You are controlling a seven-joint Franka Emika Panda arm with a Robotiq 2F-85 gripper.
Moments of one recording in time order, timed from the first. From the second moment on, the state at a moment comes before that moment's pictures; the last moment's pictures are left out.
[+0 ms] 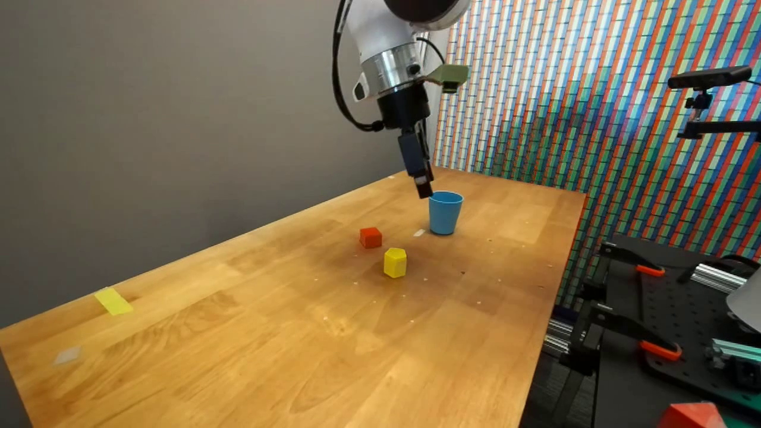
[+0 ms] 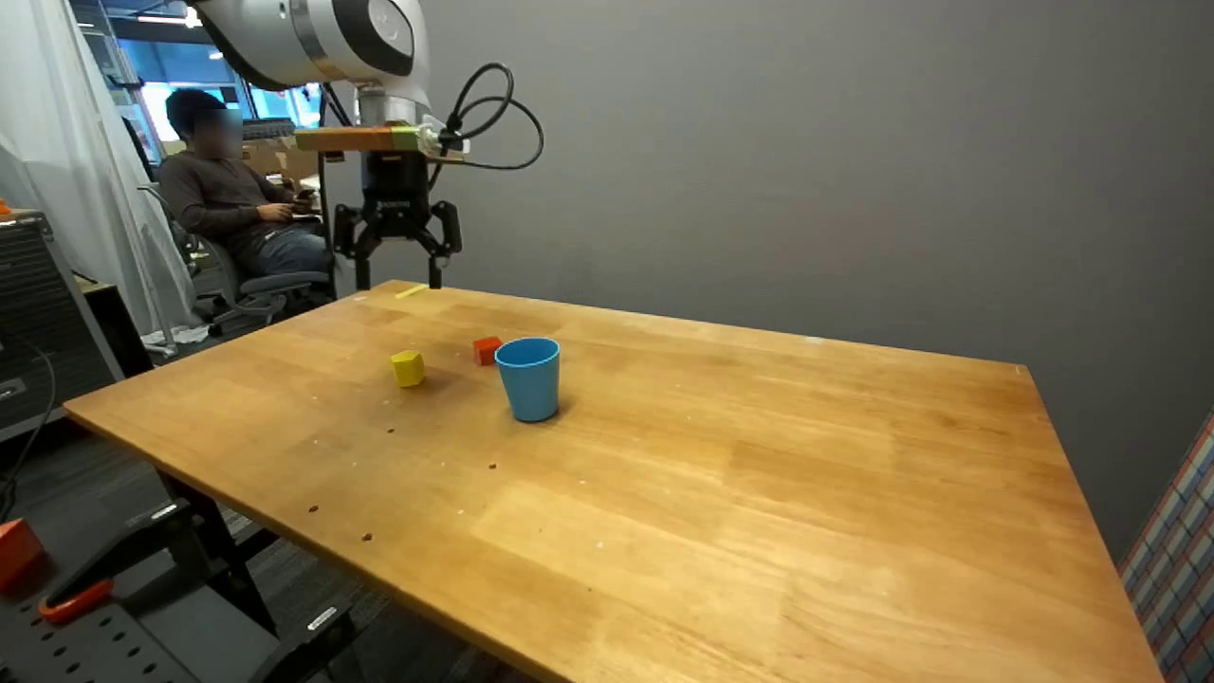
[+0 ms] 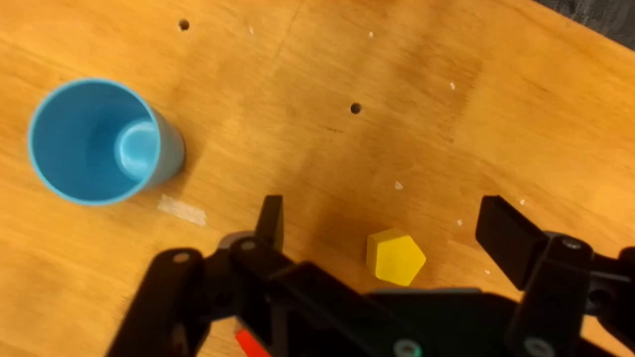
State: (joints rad) arm 0.16 0.36 0.15 -1.95 -0.12 1.96 -0.14
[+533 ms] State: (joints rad) arm 0.16 0.75 0.17 -1.59 -0.01 1.94 -0.26
